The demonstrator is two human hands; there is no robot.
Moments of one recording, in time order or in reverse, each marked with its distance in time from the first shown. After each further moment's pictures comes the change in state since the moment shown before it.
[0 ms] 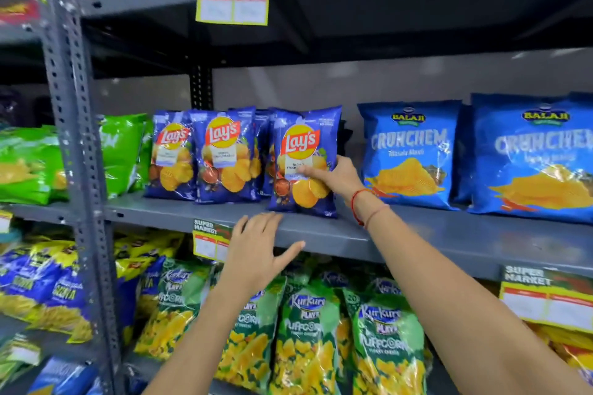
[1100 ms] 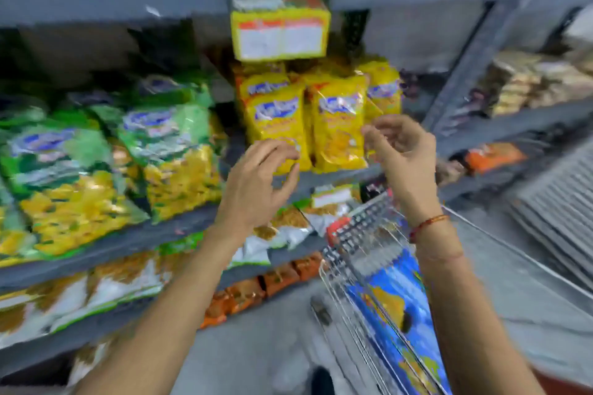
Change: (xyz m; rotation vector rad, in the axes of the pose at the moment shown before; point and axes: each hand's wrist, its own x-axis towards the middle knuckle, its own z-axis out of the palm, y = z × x) left_hand -0.129 0.281 0.144 -0.922 -0.135 0.491; right_hand -0.387 0.115 -0.250 -0.324 0.790 0.270
